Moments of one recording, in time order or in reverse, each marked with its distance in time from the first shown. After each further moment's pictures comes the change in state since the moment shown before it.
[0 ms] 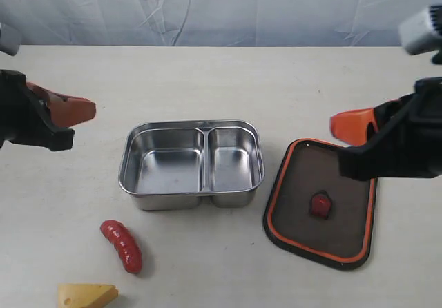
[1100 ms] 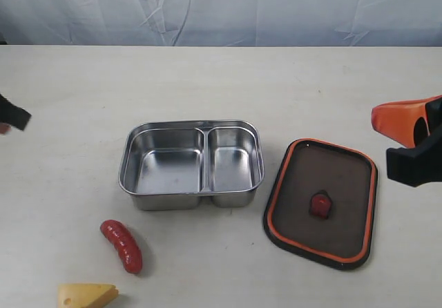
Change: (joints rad) left arm -0.009 0.109 -0.349 -1.759 1.449 1.818; right arm -0.040 -0.116 0.000 -0.107 0.084 0.047
